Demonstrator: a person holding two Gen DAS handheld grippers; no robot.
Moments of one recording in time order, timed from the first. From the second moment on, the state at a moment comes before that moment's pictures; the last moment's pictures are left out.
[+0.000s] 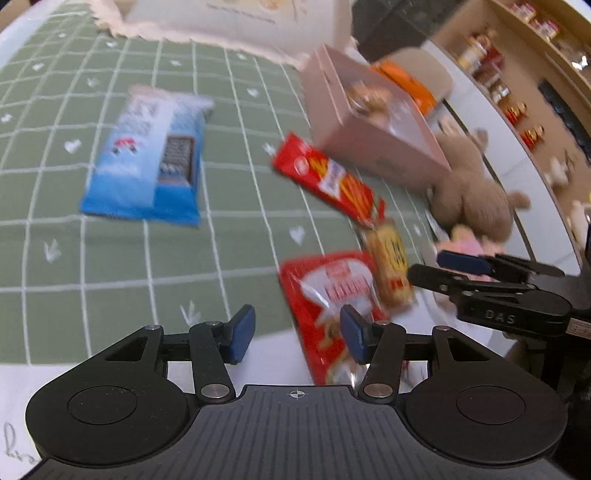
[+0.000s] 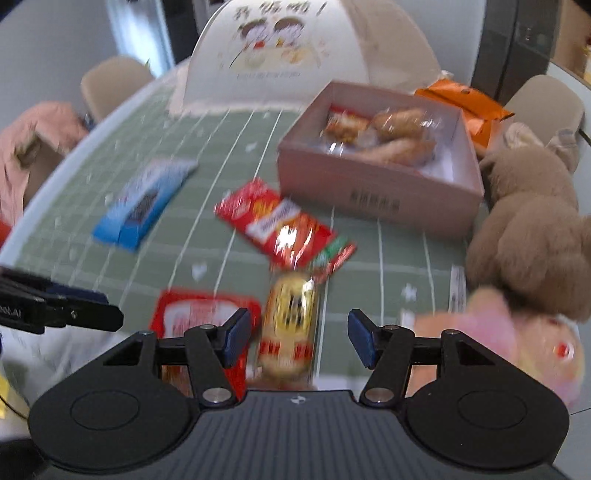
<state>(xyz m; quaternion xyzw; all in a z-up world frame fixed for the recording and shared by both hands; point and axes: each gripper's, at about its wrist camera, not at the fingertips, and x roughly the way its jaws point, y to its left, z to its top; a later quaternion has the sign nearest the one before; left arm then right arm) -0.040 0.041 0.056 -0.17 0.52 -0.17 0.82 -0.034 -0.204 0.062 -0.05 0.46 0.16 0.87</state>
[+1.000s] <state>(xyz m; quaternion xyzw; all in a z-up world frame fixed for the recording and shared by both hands) -0.043 0.110 0.053 -0.22 0.50 -0.08 0.83 0.074 -0.128 0.041 -0.12 0.42 0.23 0.87</state>
